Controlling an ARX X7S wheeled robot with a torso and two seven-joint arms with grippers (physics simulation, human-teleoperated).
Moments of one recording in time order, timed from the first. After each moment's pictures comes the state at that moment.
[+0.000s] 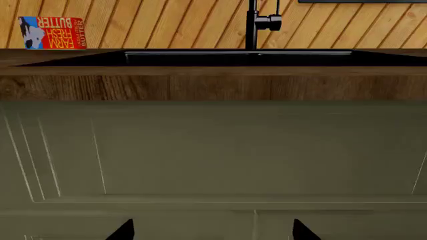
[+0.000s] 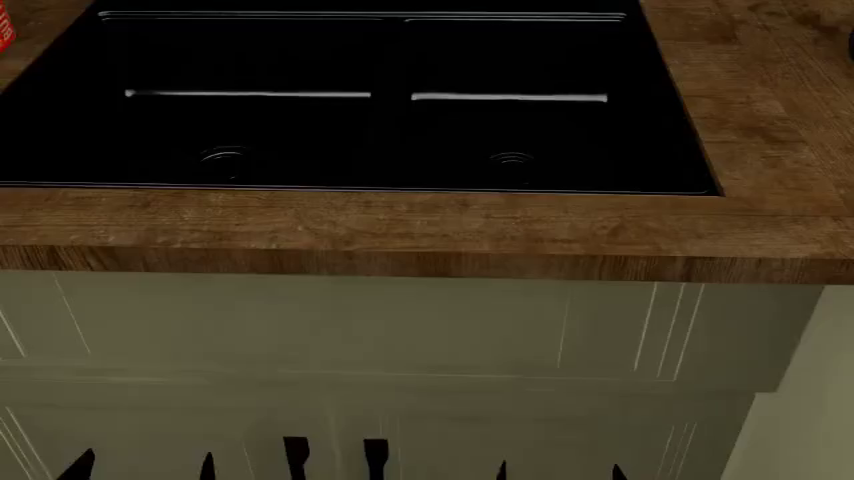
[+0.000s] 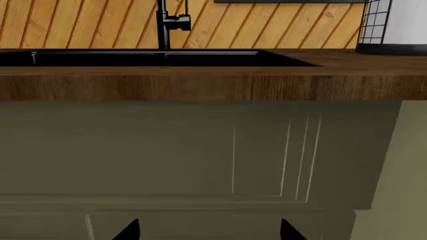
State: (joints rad) left arm 0.00 0.00 0.00 0.00 0.00 0.00 0.00; right arm 0.00 0.00 0.00 0.00 0.00 0.00 0.00
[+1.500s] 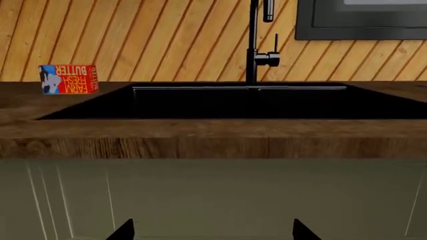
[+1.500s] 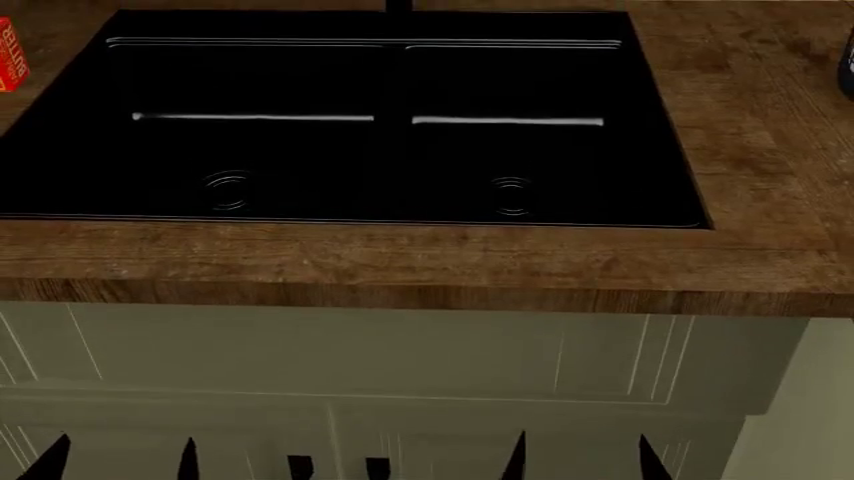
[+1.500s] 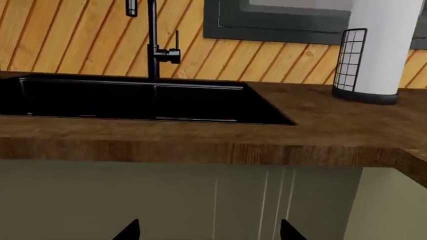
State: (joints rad) left arm 0.03 -0.13 0.12 0.13 -0.11 -0.01 -0.14; right arm 0.00 0.13 -0.11 -0.19 0.07 0.13 0.17
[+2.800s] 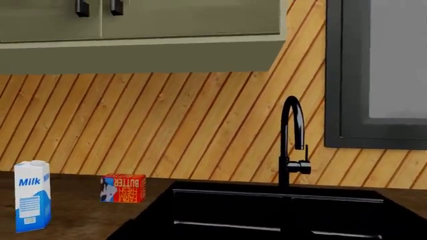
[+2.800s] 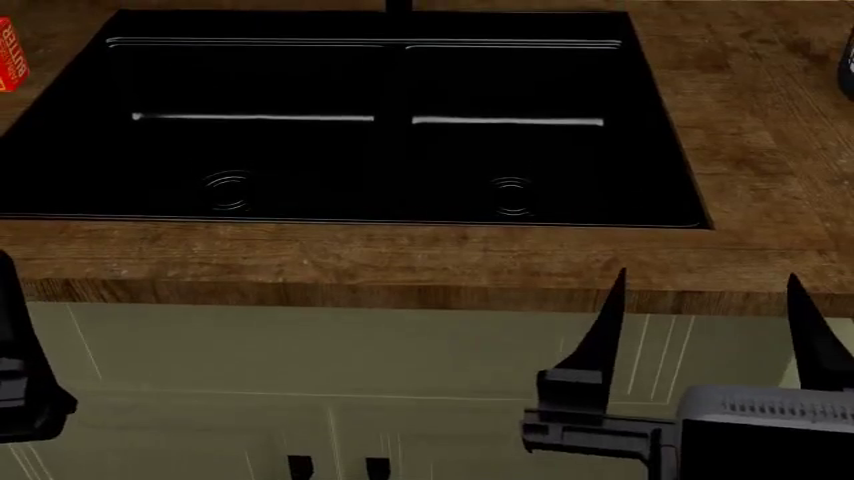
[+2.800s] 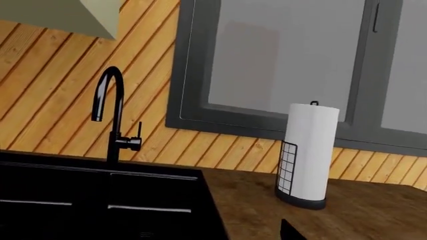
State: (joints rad) left arm -0.15 -0.26 -0.05 0.88 -0.30 -0.67 -0.31; right arm 0.20 0.27 -0.03 -0.85 0.12 0.77 0.27
